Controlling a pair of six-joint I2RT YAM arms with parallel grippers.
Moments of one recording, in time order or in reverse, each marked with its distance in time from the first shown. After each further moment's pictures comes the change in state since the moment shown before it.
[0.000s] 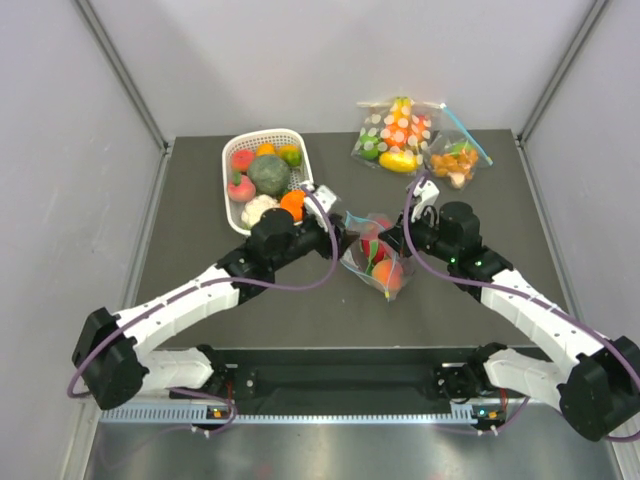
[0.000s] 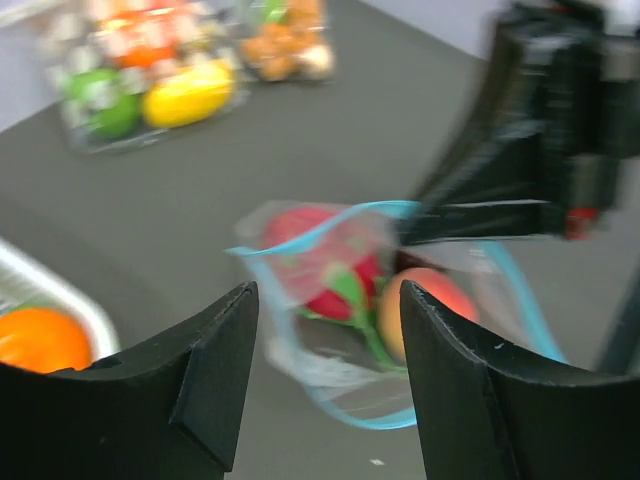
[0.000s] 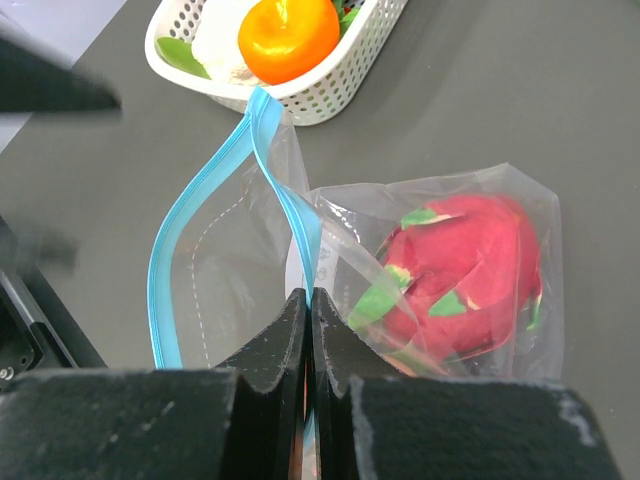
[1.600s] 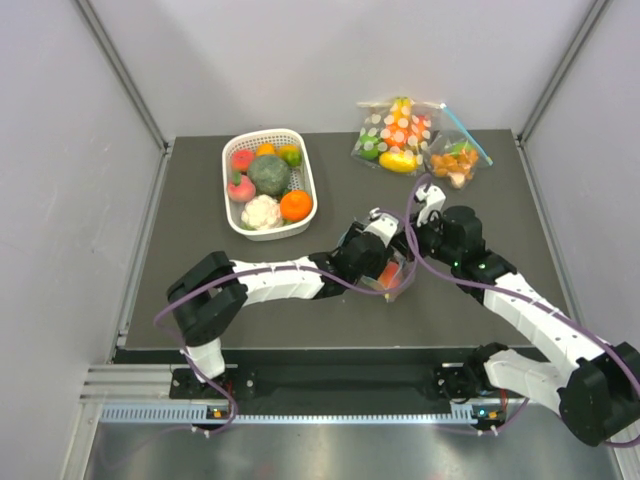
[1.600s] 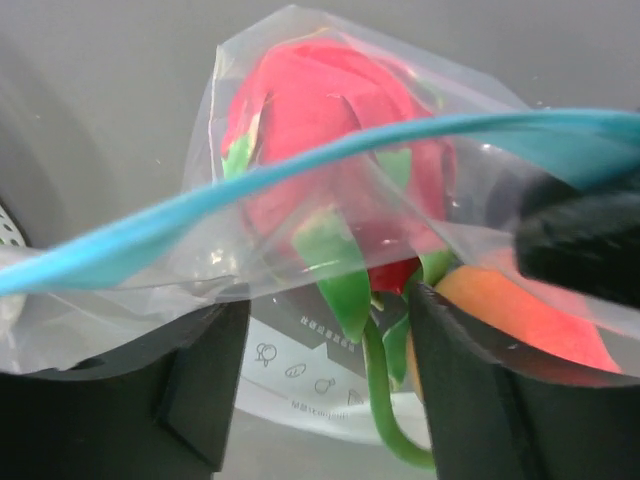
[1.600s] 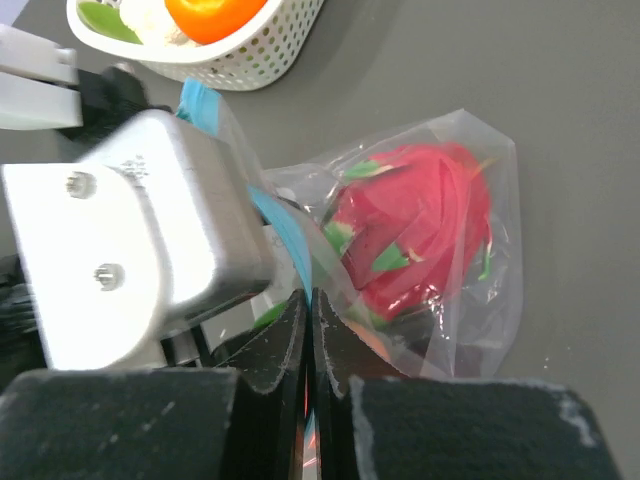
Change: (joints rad) left arm -0.270 0.584 0.234 -0.108 -0.537 -0.105; right arm -0.027 -0.027 -0.032 -0.062 0.048 -0.019
